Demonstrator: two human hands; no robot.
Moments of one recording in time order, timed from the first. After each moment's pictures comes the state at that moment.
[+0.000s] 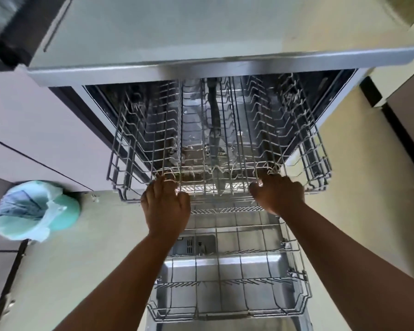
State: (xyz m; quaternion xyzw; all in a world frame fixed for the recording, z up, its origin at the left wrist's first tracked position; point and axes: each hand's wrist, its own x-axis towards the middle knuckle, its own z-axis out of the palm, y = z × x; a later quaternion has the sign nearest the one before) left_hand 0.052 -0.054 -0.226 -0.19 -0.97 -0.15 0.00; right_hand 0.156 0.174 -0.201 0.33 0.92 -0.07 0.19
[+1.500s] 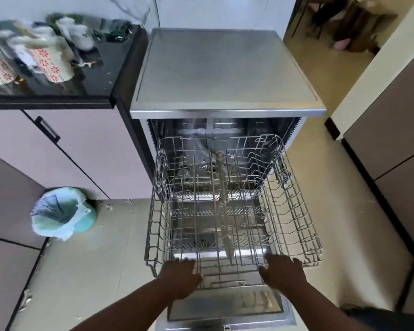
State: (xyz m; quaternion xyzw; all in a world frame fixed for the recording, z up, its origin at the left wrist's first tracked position) left_hand 0.200 -0.204 -0.131 -0.36 -0.84 0.07 -0.40; right_hand 0.361 0.020 -0.136 0.31 0.90 -0.08 0.29
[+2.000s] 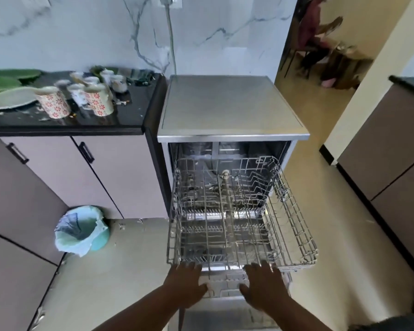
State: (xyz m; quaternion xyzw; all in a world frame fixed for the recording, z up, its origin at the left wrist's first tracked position) left_hand 0.233 -0.262 -0.073 -0.42 -0.86 0.06 -0.29; right_hand 0.374 -0.092 -0.062 0.24 0.95 -0.09 0.19
